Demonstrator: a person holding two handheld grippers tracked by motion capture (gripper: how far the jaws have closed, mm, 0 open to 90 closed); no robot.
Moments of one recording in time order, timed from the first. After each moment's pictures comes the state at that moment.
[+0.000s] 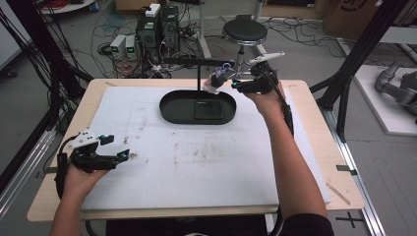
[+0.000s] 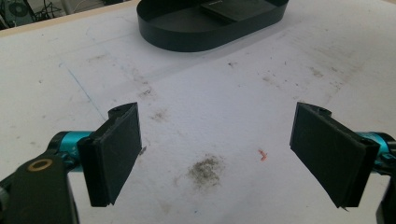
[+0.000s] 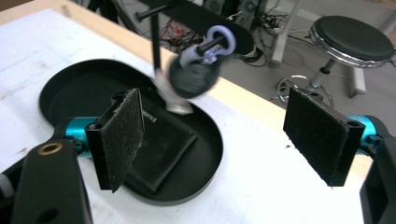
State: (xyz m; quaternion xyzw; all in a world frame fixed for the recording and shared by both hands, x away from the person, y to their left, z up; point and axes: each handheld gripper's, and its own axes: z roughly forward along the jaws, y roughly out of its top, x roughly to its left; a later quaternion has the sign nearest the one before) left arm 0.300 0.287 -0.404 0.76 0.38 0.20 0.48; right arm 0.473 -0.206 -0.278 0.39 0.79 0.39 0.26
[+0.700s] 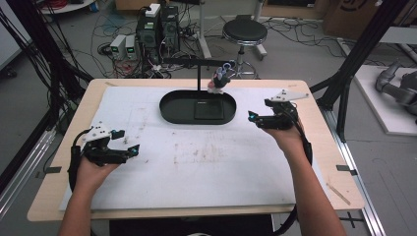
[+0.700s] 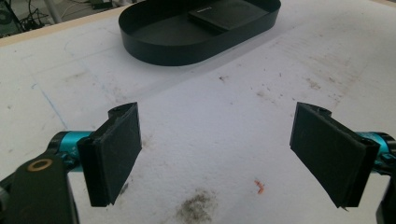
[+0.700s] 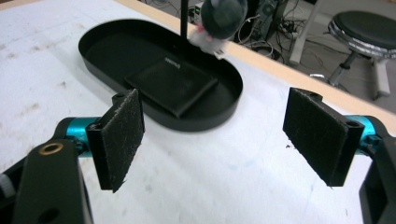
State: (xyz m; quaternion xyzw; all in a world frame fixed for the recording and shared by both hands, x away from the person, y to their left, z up) left arm 0.322 0.263 -0.405 0.77 0.36 0.20 0.49; right arm 0.395 -0.266 -0.337 0.37 0.79 0.43 0.24
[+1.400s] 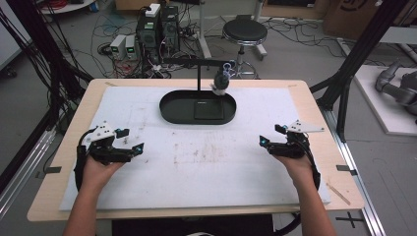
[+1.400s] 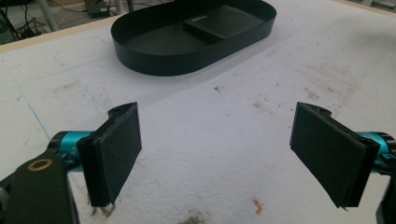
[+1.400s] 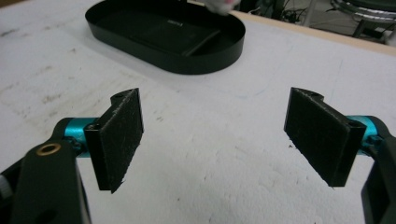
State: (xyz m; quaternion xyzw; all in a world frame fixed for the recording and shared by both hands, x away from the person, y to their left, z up) left arm 0.327 0.256 -0.411 0.76 0.35 0.20 0.50; right arm 0.345 -0.306 -0.400 0.40 0.76 0.46 0.22
